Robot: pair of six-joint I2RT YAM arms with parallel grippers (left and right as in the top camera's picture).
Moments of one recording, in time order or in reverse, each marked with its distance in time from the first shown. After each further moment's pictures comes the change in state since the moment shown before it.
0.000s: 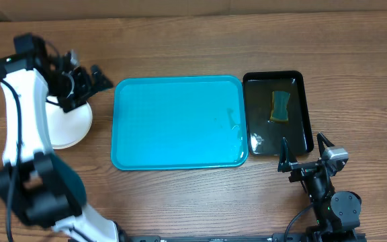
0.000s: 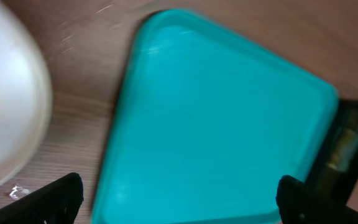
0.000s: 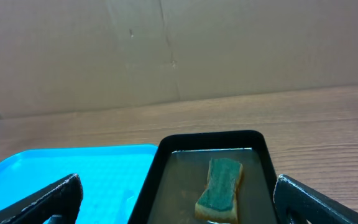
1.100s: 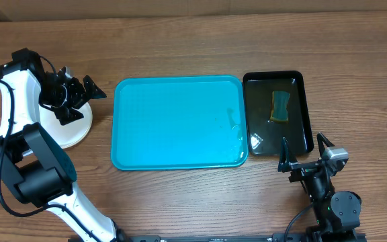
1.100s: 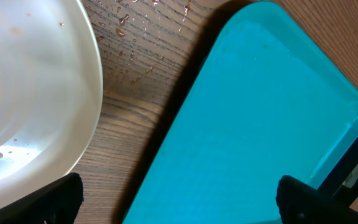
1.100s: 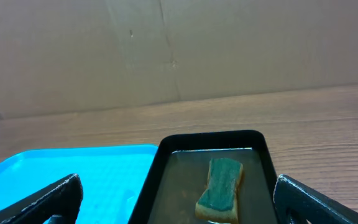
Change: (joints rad) left arm 0.136 0.251 0.006 -0.005 0.008 0.000; right arm 0.000 0.000 0.000 0.000 0.000 0.003
